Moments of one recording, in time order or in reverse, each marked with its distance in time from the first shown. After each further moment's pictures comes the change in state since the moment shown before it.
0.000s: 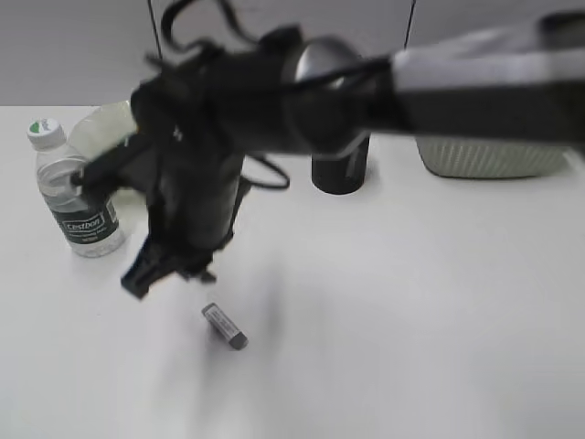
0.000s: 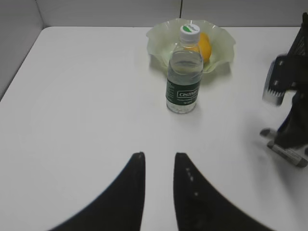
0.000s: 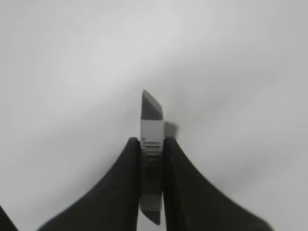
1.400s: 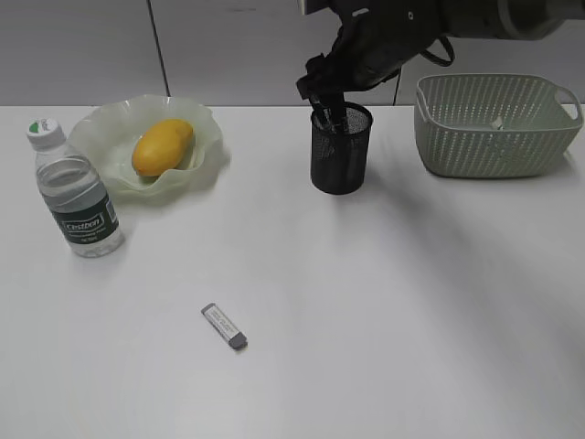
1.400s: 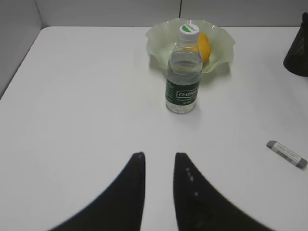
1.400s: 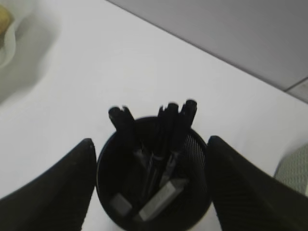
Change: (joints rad) left arm 0.000 0.000 0.000 0.000 0.000 -0.001; right arm -0.479 -0.051 0.002 -0.199 -0.456 0.154
